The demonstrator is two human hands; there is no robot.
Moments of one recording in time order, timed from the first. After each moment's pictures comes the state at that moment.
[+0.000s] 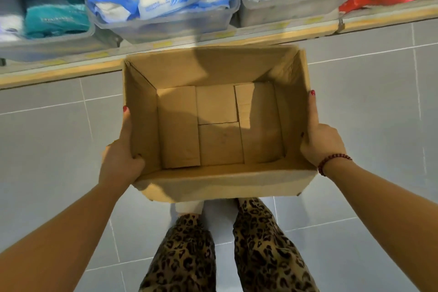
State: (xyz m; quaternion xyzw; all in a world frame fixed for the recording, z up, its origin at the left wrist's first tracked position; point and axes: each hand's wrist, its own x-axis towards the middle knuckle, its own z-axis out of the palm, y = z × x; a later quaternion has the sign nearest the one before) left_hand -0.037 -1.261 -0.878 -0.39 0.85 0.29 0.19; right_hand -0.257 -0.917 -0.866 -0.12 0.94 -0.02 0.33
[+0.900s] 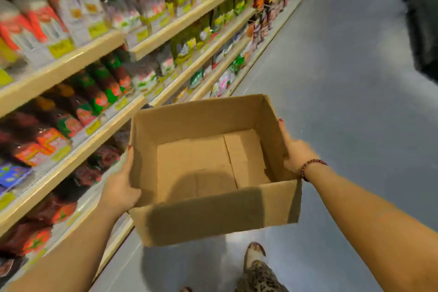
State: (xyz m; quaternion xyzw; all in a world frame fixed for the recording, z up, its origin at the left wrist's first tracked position) left_hand -0.229 -1.100 -0.383 0.06 0.96 0.26 0.10; right_hand -0.134 -0.694 -0.342 0.21 0.96 -0.12 0.13
